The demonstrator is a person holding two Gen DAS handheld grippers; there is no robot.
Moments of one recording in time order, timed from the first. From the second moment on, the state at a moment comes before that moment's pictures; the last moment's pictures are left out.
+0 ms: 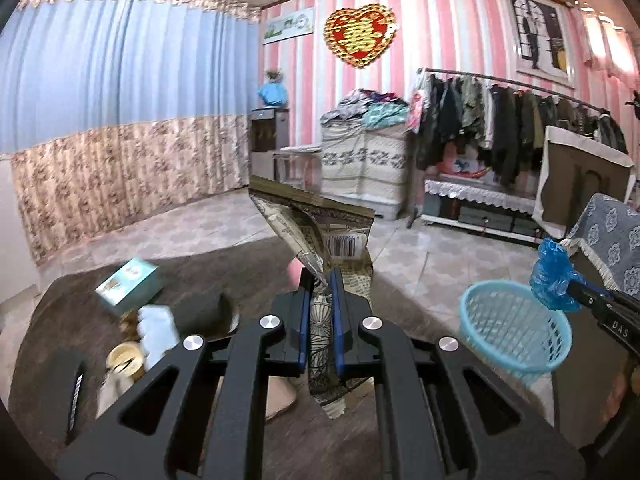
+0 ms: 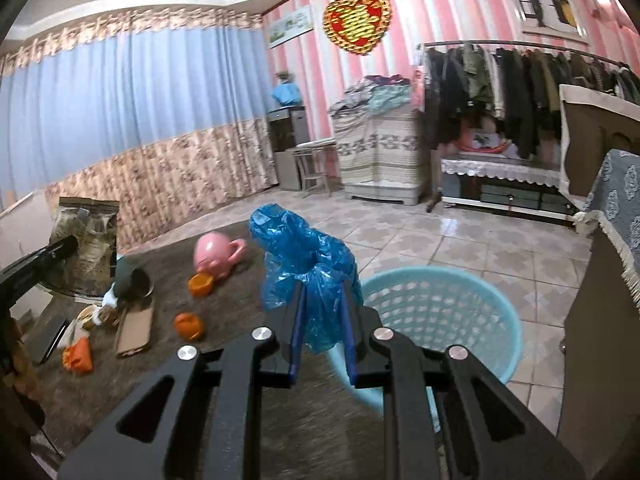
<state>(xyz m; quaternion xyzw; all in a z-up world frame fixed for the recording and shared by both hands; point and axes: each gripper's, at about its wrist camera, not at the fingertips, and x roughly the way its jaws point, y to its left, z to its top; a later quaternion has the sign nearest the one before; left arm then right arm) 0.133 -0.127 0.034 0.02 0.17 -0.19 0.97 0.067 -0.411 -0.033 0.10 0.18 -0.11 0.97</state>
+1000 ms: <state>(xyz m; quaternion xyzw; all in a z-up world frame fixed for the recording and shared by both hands) 0.173 -0.345 -0.026 0.06 0.24 -0.36 0.90 0.074 -0.547 -0.081 0.18 0.21 -0.23 0.94</state>
